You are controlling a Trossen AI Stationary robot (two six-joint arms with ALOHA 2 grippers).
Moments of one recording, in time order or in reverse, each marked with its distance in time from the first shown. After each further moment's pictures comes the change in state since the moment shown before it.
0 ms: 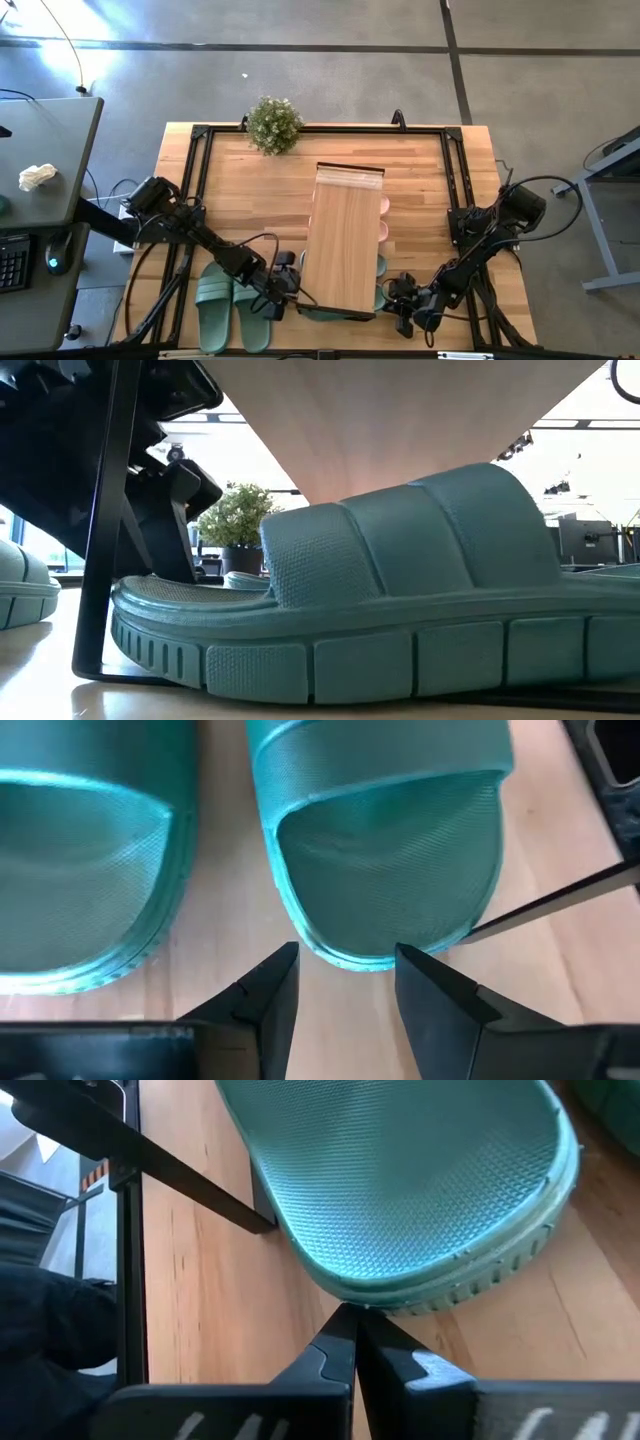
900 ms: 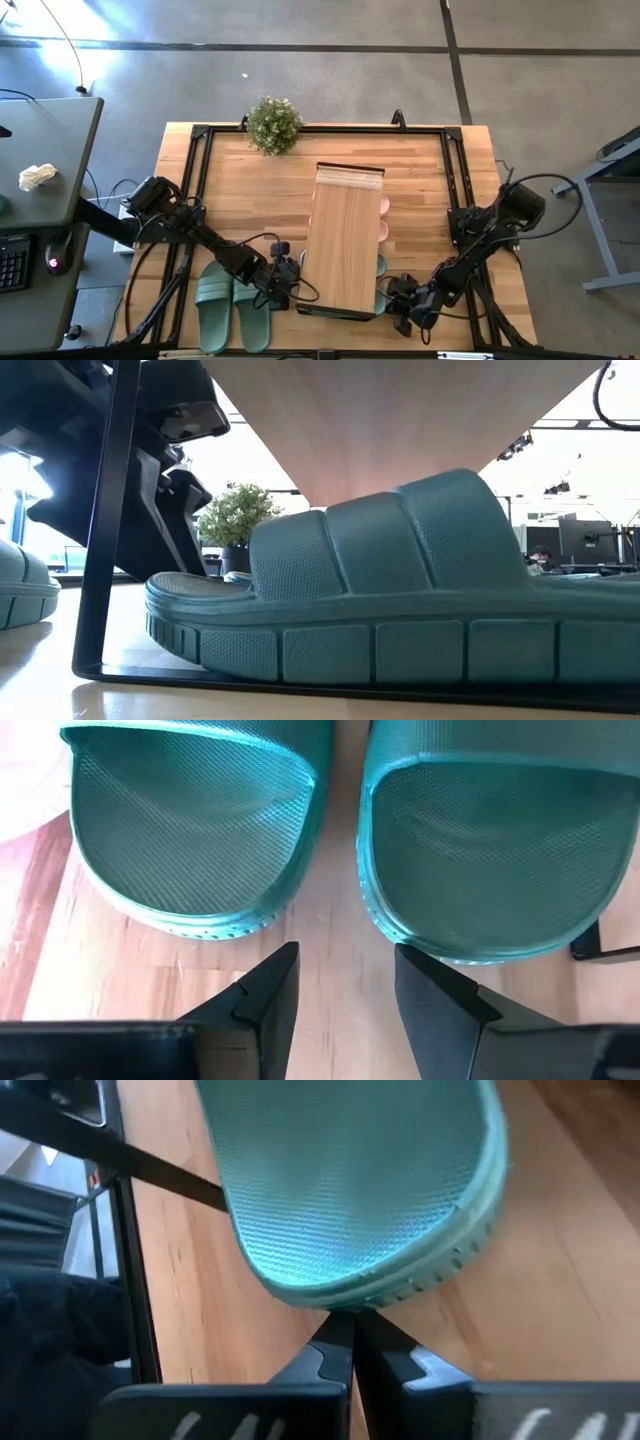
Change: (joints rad) left arm 0.001 0.000 0.000 -0.098 -0.163 -0.111; right arm -0.020 -0.004 0.005 -0.062 -0.100 0.108
